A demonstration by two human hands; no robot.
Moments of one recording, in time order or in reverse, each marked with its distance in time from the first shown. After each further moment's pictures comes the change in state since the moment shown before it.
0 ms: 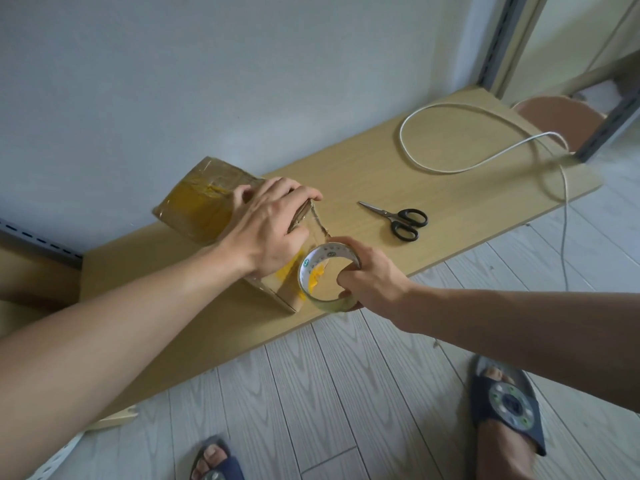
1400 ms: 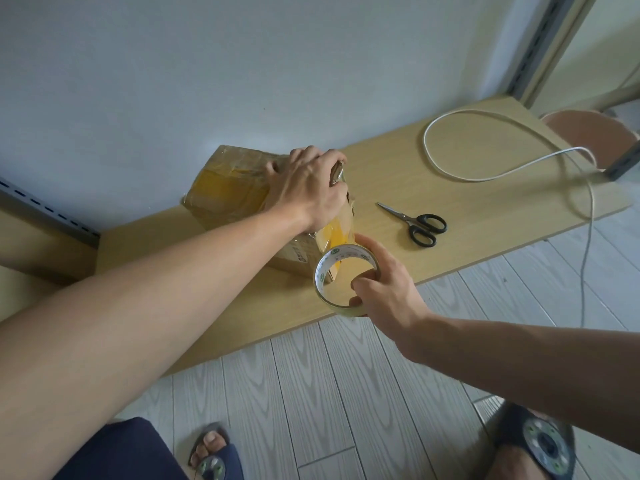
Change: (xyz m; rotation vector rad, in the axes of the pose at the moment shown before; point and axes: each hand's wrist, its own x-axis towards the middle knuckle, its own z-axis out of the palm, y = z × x) left_hand 0.057 0.007 0.014 -0.019 0.081 -0.301; right_hand -0.018 -0.001 0.019 0.115 0.141 0.030
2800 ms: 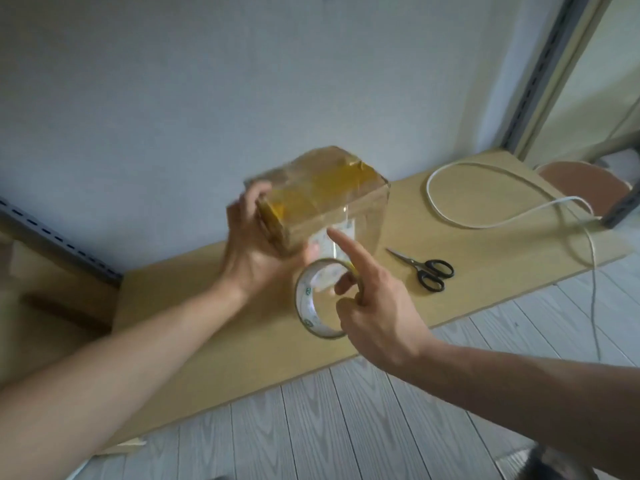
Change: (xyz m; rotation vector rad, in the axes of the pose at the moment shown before) left_hand -0.058 -0.065 -0.045 -0.463 0.297 0.057; right_hand -0.015 -0.059 0.007 -0.316 -0.026 -0.479
